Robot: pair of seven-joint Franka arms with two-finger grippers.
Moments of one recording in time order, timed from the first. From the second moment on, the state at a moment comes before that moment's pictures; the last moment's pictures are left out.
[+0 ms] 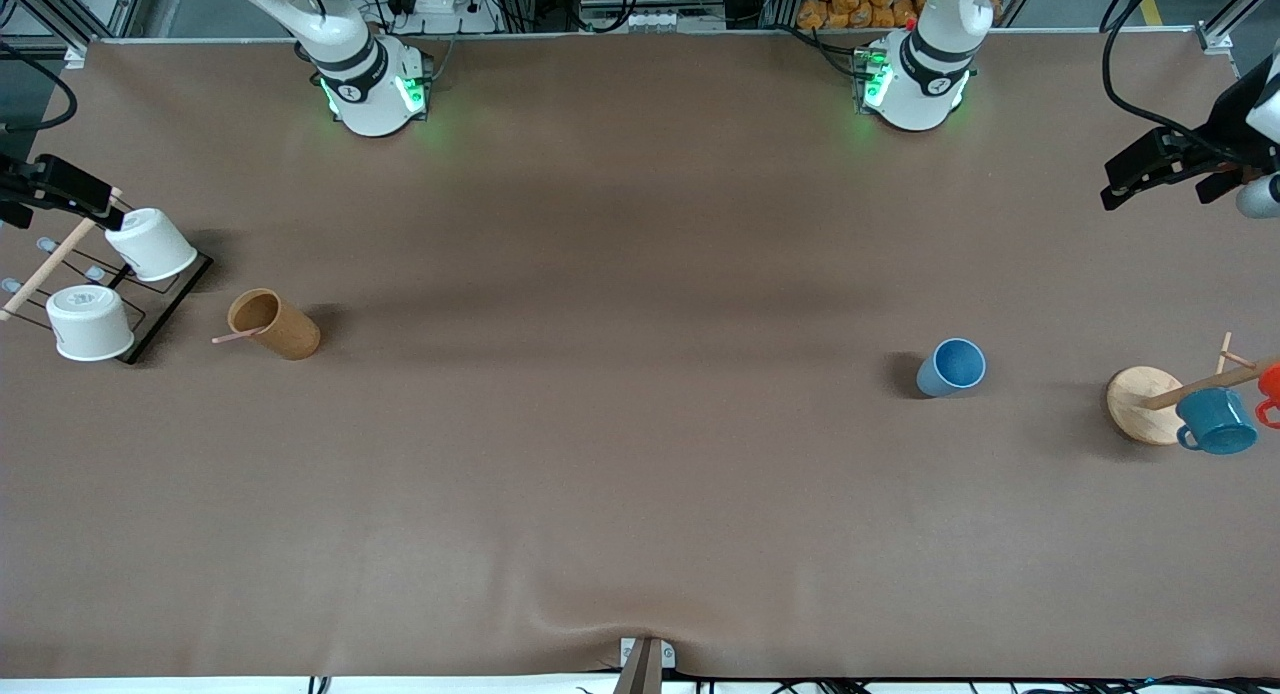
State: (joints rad) left arm 0.03 -0.05 -0.10 -1.53 0.01 1.46 -0.12; right arm -0.06 0.01 -0.02 -1.49 0.00 1.44 -0.03
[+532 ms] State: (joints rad) left arm 0.05 0.02 -0.10 -1.53 0.01 1.46 -0.12; right arm -0.06 0.01 -0.02 -1.50 0.00 1.43 -0.03
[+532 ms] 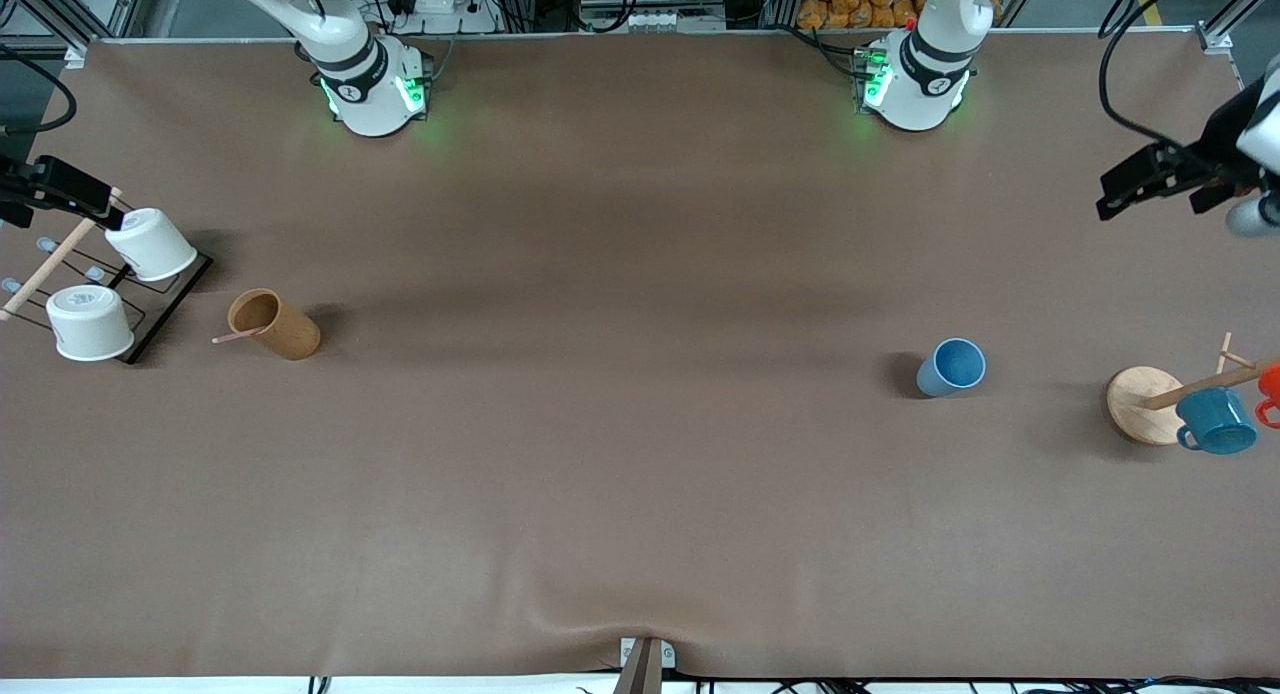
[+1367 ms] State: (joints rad) left arm 0.09 0.20 -0.09 -1.85 0.01 1.92 -0.08; right arm -0.06 0.02 -0.01 -1.74 0.00 1.53 -0.03
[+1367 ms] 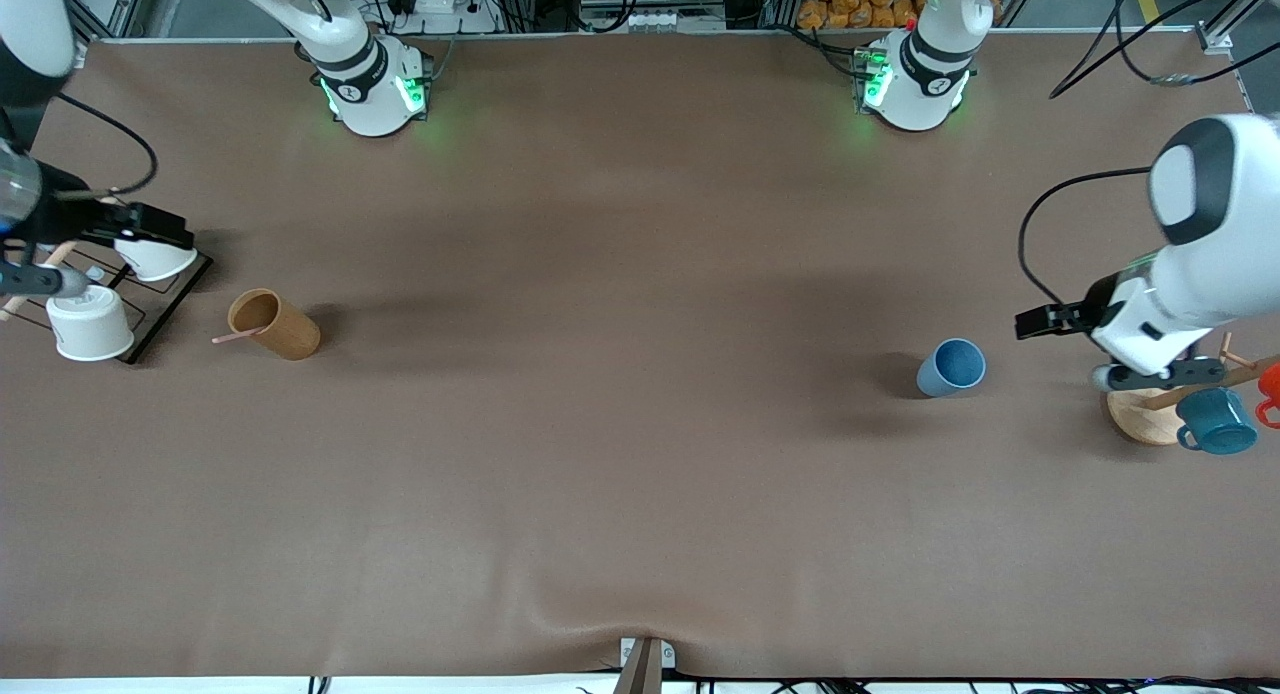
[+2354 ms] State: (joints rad) left arm 0.09 0.29 -0.09 -2.07 0.01 2.31 -0.08; right arm -0.07 0.17 -0.02 -1.92 -0.02 1.92 -0.03
